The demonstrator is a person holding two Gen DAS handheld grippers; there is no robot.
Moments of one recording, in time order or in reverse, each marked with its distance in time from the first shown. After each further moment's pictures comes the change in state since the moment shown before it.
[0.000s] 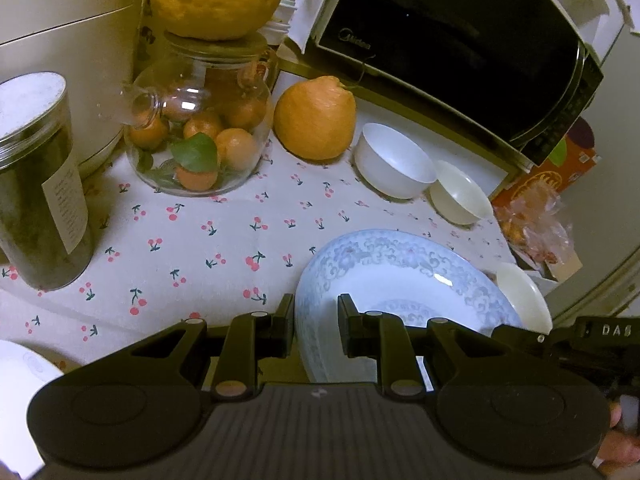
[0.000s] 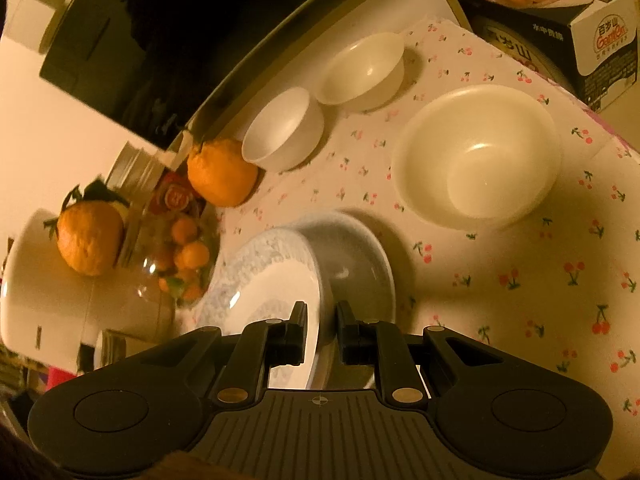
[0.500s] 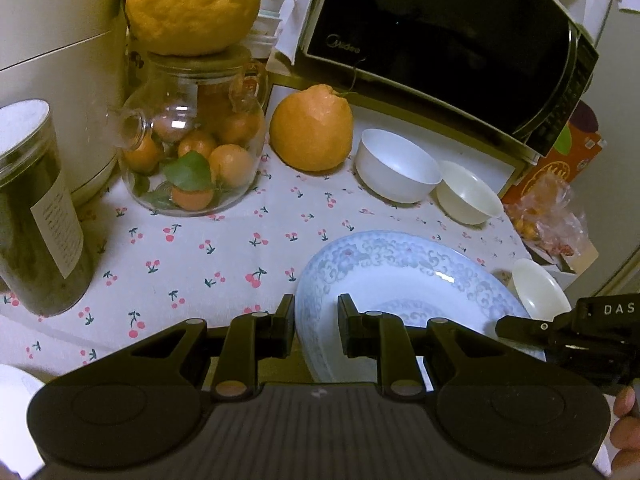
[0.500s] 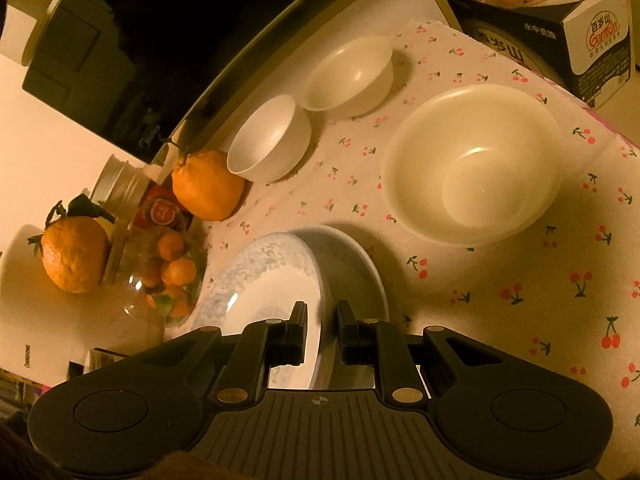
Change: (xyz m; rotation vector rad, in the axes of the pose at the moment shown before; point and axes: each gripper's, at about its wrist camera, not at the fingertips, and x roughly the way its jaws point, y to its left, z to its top) left arm 0.008 -0.009 -0.005 0.077 -0.053 0.048; right arm 0.013 -0.003 0.002 0.013 -0.026 -0.027
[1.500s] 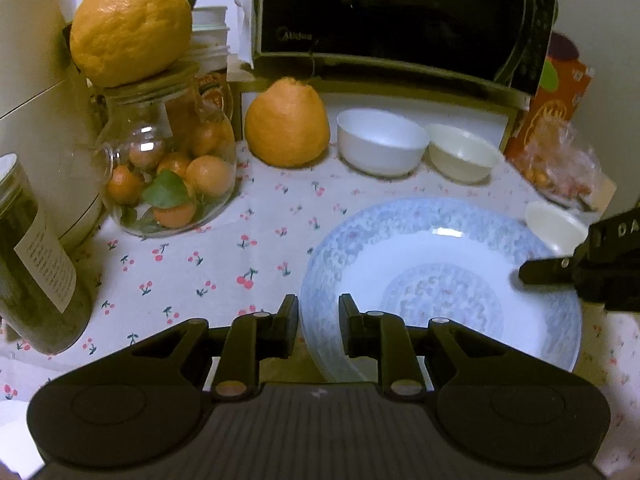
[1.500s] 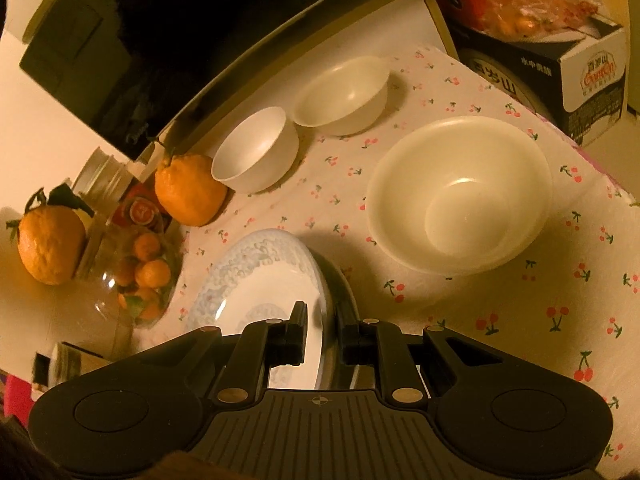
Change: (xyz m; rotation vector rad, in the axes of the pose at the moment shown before) left arm 0.013 -0.022 -0.018 0.226 -0.006 0.092; right arm 0.000 0.006 0.002 -0.104 -0.042 -0.088
